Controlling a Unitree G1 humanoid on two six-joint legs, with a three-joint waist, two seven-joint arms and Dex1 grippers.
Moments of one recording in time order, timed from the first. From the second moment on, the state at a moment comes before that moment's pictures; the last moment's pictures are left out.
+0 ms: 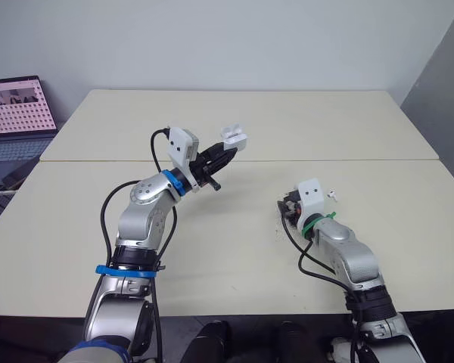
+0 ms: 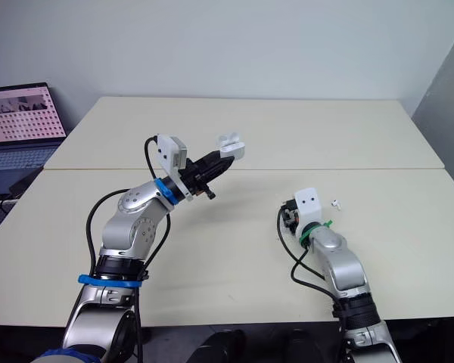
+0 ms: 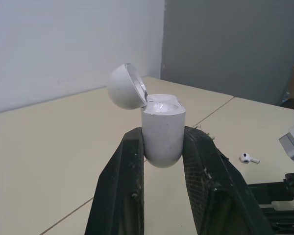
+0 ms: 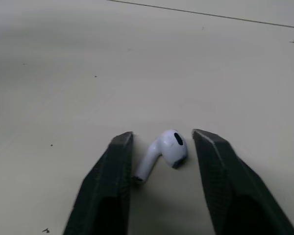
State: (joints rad) left arm -0.64 0.30 0.05 0.20 -0.37 0.21 -0.75; right arm -0.36 -0.17 0.10 -0.05 0.10 0.64 0.19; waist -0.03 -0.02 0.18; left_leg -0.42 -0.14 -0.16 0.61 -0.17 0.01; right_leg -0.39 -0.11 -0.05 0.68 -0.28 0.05
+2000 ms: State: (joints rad) left arm -0.54 0.31 0.03 0.13 -0.37 0.22 -0.78; right arm -0.29 -1.24 0.17 0.30 -0.11 0.04 1.40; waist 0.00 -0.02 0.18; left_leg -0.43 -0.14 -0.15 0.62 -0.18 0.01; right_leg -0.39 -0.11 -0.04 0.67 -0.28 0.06
